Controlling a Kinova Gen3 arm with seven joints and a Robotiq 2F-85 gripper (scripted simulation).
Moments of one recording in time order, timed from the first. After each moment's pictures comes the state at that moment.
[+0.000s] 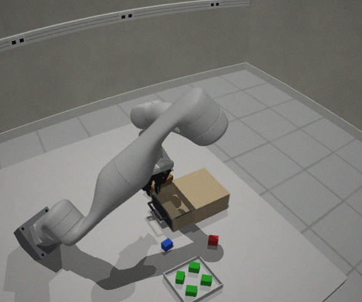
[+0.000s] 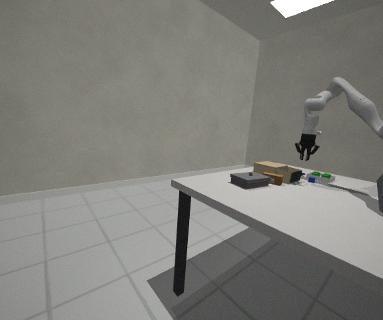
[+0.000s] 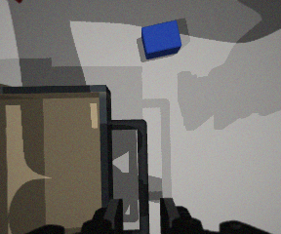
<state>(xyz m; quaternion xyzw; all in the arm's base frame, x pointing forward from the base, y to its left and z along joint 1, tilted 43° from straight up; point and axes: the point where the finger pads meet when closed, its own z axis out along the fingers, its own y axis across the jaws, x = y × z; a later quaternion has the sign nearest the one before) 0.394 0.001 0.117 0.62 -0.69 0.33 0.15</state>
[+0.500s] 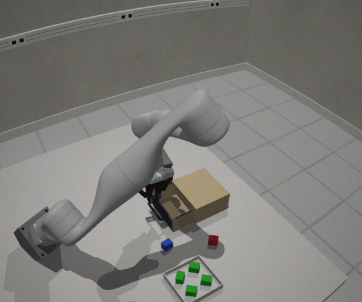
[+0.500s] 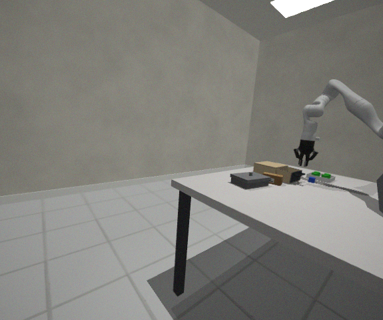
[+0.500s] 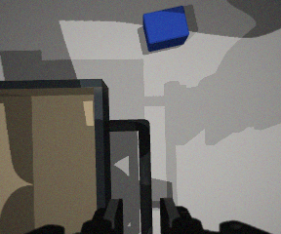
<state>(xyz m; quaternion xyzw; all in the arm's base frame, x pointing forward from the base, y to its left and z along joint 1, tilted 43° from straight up) 0.402 -0.022 0.091 0.62 -0.69 0.33 0.15</state>
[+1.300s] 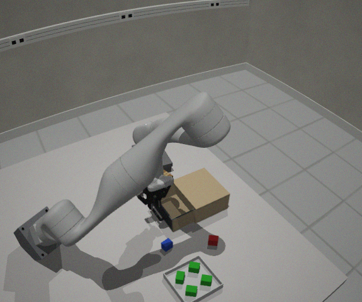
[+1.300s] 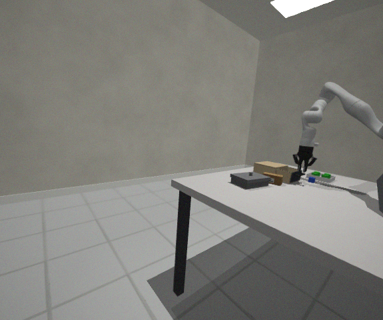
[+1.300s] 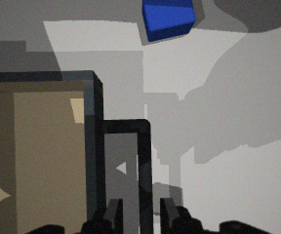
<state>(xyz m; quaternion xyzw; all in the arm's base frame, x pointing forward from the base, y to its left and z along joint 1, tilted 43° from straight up) 0.409 -0.045 0.065 0.62 -0.69 0.33 0.15</state>
